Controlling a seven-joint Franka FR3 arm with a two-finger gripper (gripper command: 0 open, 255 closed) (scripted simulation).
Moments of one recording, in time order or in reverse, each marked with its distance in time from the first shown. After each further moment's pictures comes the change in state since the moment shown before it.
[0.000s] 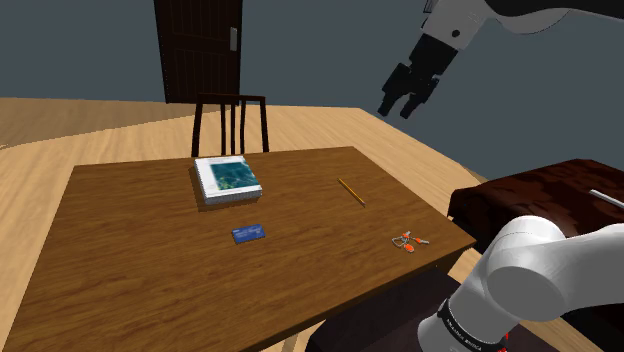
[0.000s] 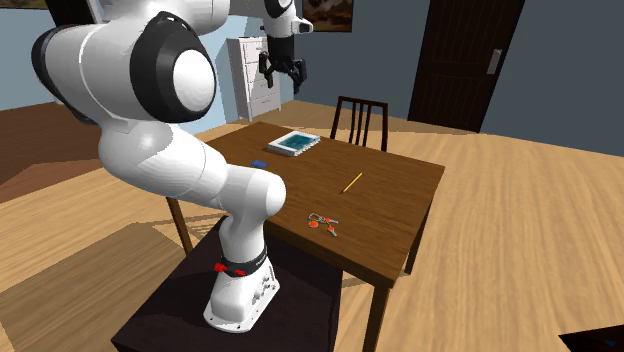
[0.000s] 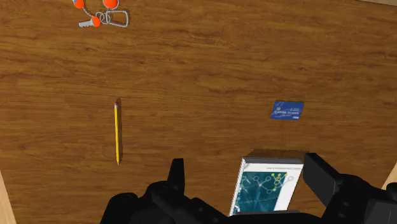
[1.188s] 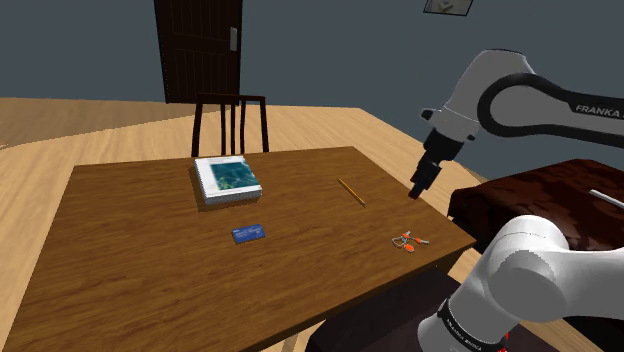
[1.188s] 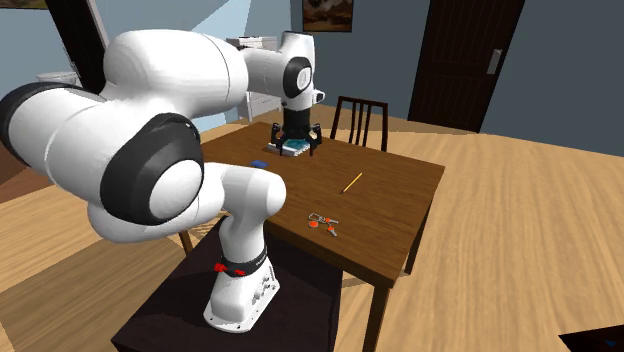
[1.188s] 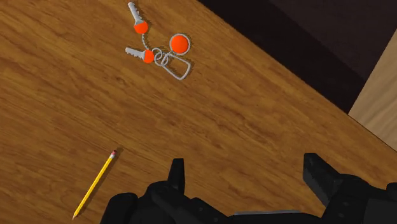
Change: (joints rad) arm 0.018 -0.313 -0.256 -0.532 -0.243 0.114 -0.554
